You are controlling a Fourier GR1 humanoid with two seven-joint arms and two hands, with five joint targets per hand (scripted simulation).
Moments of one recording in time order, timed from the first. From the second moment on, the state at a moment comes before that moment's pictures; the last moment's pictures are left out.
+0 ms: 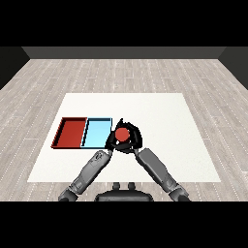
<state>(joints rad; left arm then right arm) -0.40 0.01 -0.50 -1.29 0.15 0.35 -0.19 -0.45 0.00 0.51 -1.35 -0.30 -0.43 -0.36</state>
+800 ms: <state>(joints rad) -0.42 0.04 -0.53 -1.31 0.13 0.53 -0.13 -0.51 -0.02 0.56 -1.32 -0.37 -0.47 -0.38</state>
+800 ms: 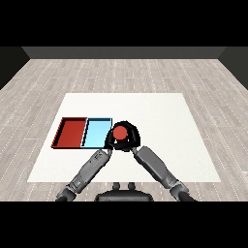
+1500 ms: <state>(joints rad) -0.43 0.04 -0.55 -1.31 0.15 0.58 -0.16 -0.48 -0.03 0.57 -1.36 -0.37 -0.48 -0.39</state>
